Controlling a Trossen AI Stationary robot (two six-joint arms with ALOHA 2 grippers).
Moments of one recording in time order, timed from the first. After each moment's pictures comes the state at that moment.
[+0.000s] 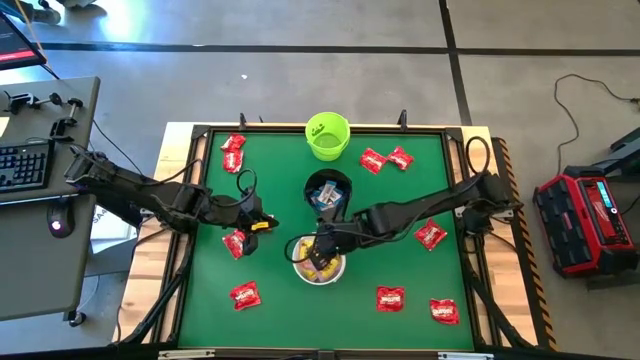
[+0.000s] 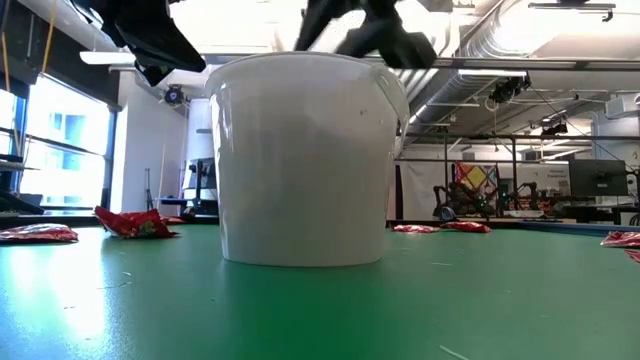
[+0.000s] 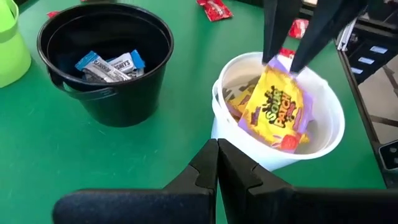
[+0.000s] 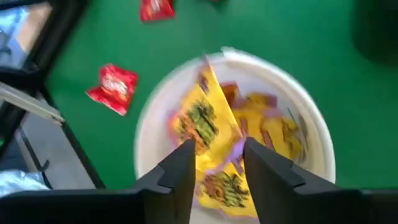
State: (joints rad) left arm -0.27 0.99 0.69 -0.31 -0.27 -0.39; right arm 0.27 1.88 1.62 -0.71 0.13 1.09
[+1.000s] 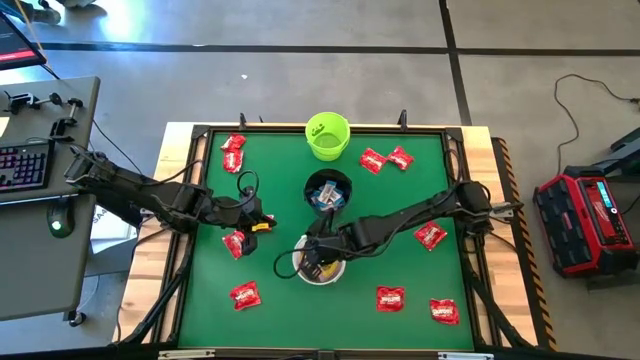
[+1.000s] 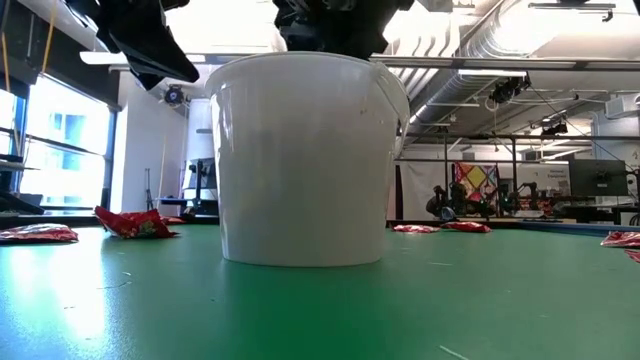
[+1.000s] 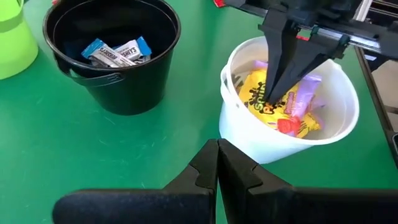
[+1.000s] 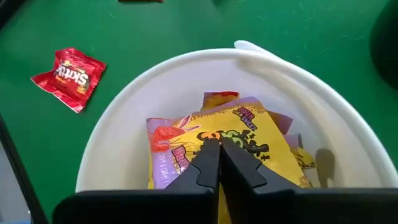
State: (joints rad) left arm -0.27 0.99 0.69 -0.36 -0.28 -0.39; right arm 0.28 2.03 1.65 -0.65 0.20 0.96
